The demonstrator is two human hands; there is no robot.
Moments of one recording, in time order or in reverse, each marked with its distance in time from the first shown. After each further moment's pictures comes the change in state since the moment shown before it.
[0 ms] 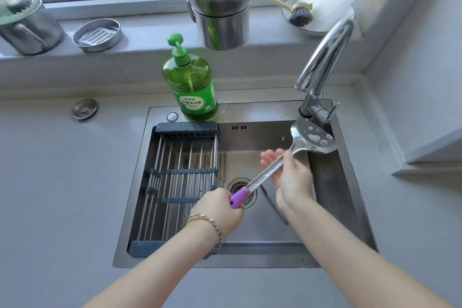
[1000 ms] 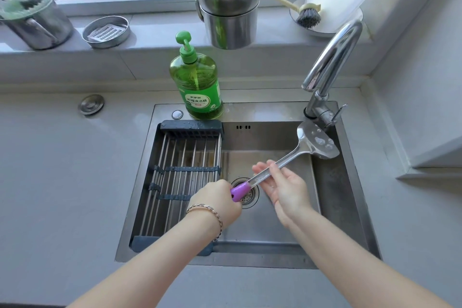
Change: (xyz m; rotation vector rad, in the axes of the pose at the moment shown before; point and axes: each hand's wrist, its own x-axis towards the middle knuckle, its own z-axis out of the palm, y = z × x) left_hand 0.003 0.005 -0.014 0.199 0.012 0.000; right_hand -0.003 0.013 -0.015 -0.060 -0.188 0.140
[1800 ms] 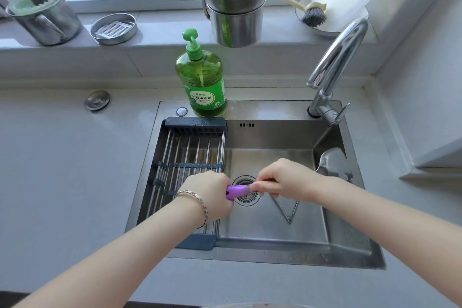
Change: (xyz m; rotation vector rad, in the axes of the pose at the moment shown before) left_hand -0.004 -0.016 -0.023 0.320 -0.015 0.229; right_hand 0.007 -0.045 0.004 -1.888 -0.796 -0.431
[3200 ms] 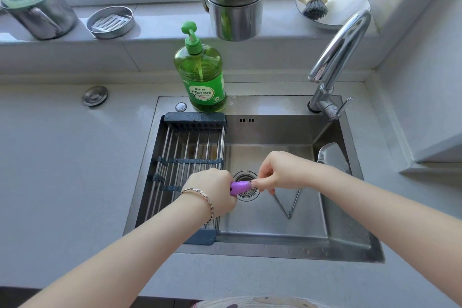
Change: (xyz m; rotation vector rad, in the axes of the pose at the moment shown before) left_hand 0.005 0.003 0.006 0.013 -0.002 -0.019; right_hand 0.008 -0.008 -0.007 0.159 -0.127 0.206
